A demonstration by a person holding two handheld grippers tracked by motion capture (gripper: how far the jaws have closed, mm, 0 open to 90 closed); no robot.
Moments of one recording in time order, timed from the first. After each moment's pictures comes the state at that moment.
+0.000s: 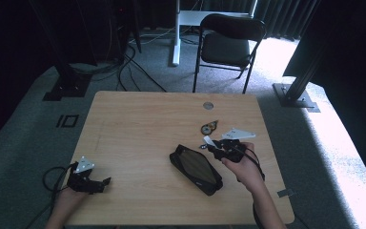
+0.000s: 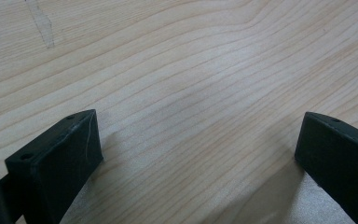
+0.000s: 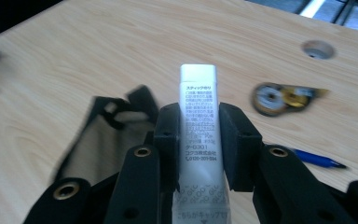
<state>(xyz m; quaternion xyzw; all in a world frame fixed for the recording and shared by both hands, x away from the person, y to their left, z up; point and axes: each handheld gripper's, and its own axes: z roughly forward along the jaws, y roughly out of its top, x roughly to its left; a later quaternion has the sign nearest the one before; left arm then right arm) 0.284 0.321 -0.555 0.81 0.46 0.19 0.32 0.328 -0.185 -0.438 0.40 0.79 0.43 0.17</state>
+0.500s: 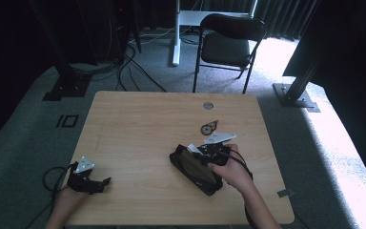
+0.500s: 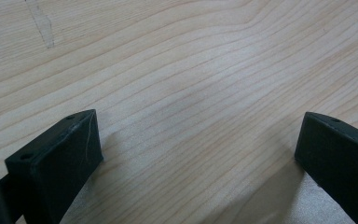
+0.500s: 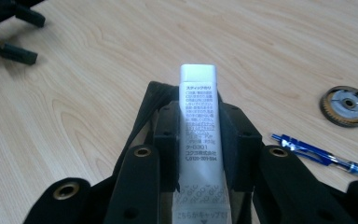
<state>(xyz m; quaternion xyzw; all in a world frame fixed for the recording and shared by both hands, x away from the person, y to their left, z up) 0.285 0.322 -0.555 0.81 0.46 0.19 0.32 0.324 -0.143 -0.444 0.35 0.84 0.40 0.12</state>
